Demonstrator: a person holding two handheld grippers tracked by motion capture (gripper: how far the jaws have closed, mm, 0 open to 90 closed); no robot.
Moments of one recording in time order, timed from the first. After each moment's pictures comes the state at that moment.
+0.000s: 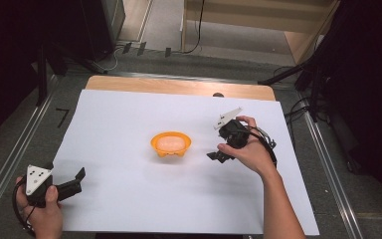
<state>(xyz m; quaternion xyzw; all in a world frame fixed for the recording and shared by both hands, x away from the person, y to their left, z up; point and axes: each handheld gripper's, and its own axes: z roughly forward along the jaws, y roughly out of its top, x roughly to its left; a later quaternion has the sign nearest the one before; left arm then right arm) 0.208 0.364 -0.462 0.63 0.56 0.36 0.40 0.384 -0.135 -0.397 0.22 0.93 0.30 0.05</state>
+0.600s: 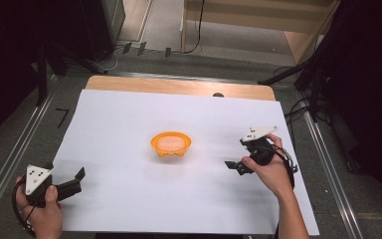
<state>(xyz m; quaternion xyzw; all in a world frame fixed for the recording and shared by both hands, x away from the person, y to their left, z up) 0.209 0.364 -0.462 0.63 0.56 0.36 0.40 0.344 -0.201 -0.418 0.30 0.87 0.37 0.08</state>
